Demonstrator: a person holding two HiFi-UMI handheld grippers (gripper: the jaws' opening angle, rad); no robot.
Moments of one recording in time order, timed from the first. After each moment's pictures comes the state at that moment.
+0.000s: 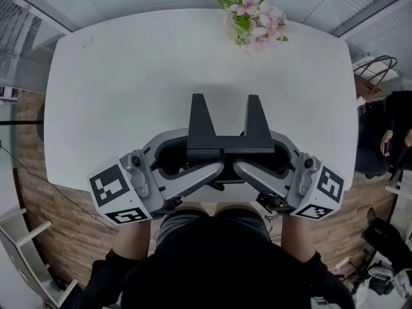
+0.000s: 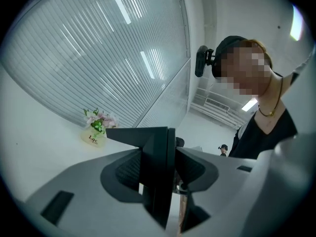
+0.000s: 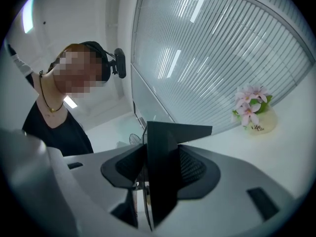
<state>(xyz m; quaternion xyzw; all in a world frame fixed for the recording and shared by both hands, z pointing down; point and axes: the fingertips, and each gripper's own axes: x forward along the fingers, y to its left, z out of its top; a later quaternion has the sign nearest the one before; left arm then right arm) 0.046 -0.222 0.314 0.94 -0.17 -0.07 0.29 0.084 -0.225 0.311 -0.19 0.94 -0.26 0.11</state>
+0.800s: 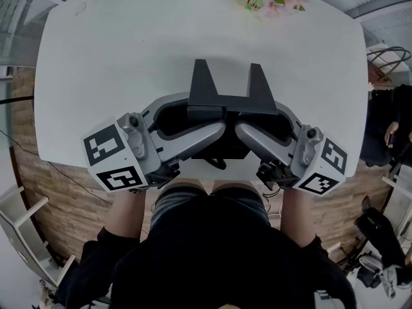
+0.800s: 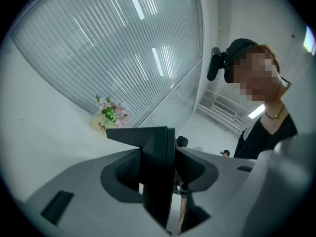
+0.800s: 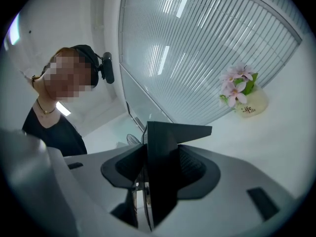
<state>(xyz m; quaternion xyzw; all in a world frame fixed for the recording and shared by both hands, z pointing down) 0.044 -0.234 0.359 0.92 -0.18 -0.06 0.35 0.083 -0.238 0.357 -0.20 0.92 -0.33 0.09</state>
